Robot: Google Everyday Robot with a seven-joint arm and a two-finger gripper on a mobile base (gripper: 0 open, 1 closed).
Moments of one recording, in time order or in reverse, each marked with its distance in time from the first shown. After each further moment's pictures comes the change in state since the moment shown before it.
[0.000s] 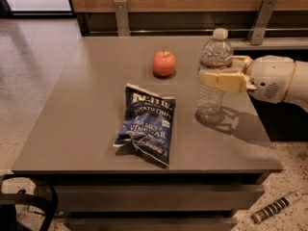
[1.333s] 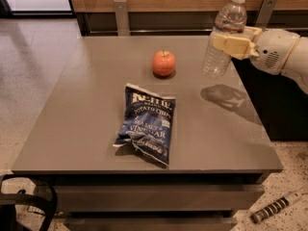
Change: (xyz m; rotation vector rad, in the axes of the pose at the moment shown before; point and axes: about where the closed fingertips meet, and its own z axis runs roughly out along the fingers) arm -0.046 -0.085 0.002 0.186 -0.140 0.042
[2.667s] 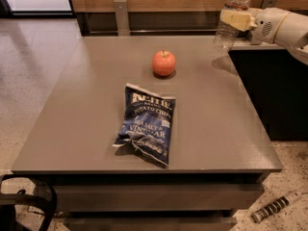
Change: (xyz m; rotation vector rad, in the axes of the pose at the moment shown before) arm 0.004 -0.161 0.052 0.120 0.008 0.047
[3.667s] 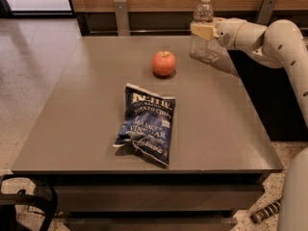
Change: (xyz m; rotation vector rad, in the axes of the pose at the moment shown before) arm 0.060 -0.003 0.093 -0.023 0.054 -0.114
